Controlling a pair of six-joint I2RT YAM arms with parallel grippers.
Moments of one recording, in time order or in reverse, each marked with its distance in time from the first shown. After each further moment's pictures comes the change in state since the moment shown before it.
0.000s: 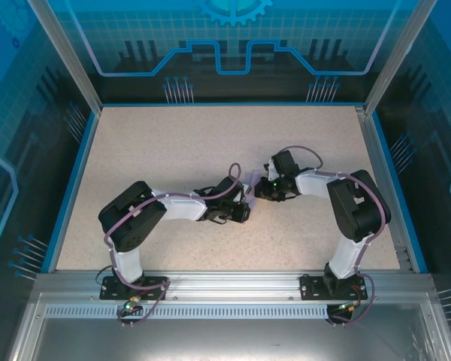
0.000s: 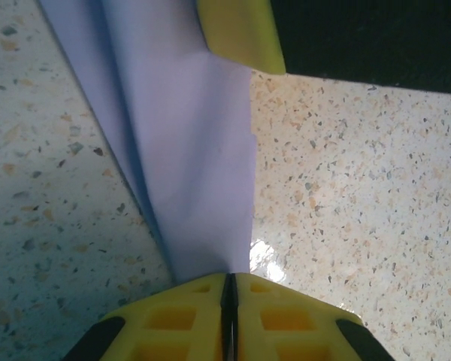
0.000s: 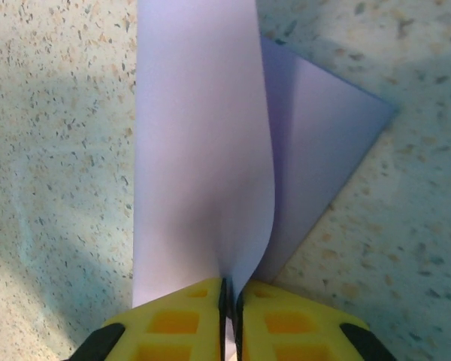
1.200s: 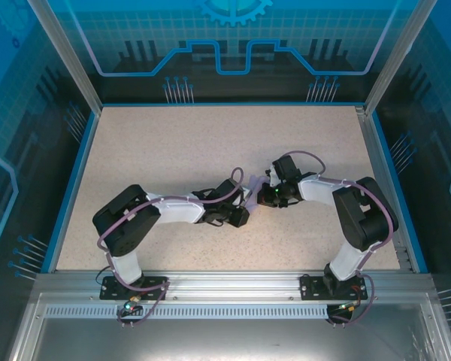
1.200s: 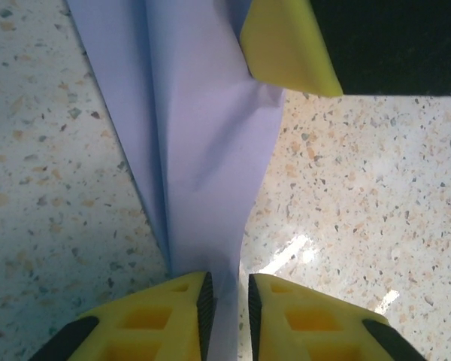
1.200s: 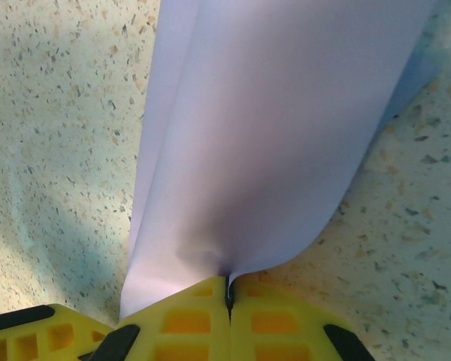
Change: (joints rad) left arm -0.031 -0.061 -0.016 -0.085 -0.060 0.121; right arm 0.021 -0.079 -0.064 -0.048 0.008 0.019
